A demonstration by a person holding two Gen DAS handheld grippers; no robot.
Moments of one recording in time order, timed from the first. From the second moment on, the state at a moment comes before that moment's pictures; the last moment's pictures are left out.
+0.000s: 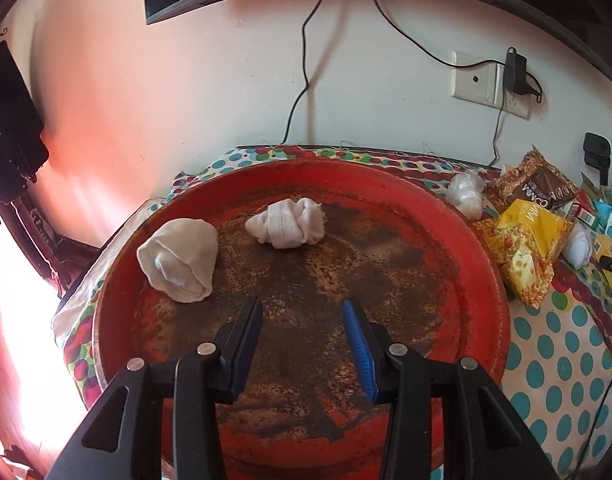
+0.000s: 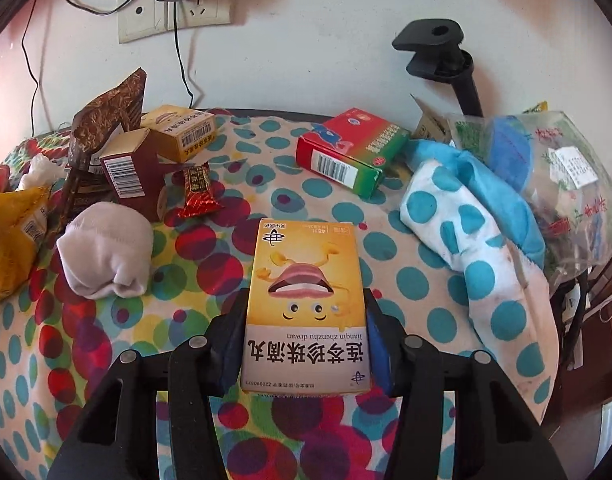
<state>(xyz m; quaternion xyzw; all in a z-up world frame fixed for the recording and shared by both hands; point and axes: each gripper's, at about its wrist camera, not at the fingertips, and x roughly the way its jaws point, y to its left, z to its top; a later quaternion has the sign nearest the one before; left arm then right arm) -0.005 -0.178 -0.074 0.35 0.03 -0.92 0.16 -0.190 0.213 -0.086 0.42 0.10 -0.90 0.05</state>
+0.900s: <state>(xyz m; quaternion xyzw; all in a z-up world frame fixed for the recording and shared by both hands) -0.117 -0.019 -0.064 0.43 -0.04 -0.90 -0.06 -0.202 0.220 -0.087 0.43 0.08 -0.90 0.06</state>
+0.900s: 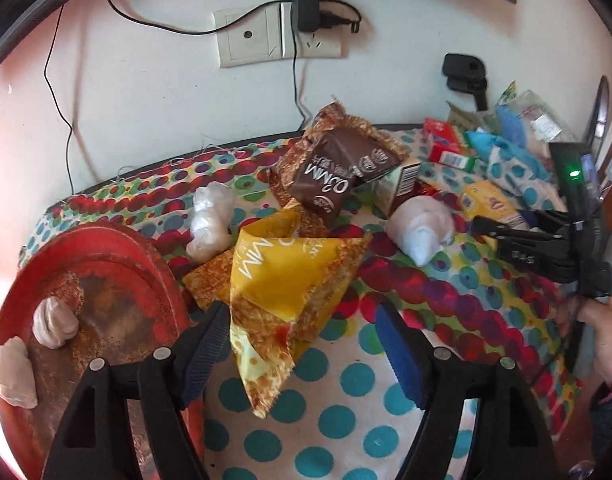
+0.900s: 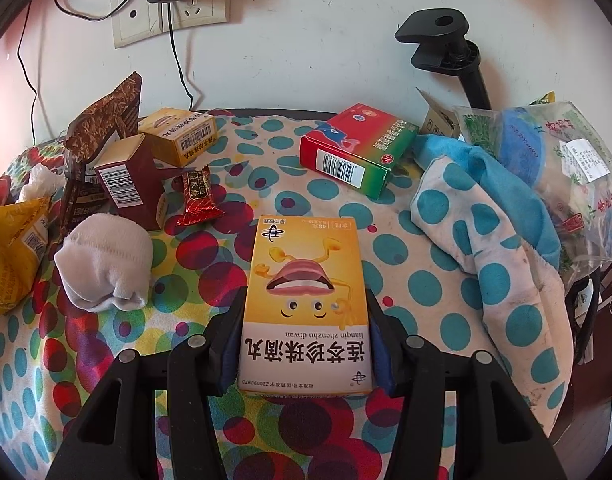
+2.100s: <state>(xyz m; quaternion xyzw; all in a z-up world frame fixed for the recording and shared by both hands) -0.167 -0.013 -0.110 0.43 -0.06 -0.90 0.03 -0.205 0.221 -0.086 0.44 0.05 -0.90 0.04</state>
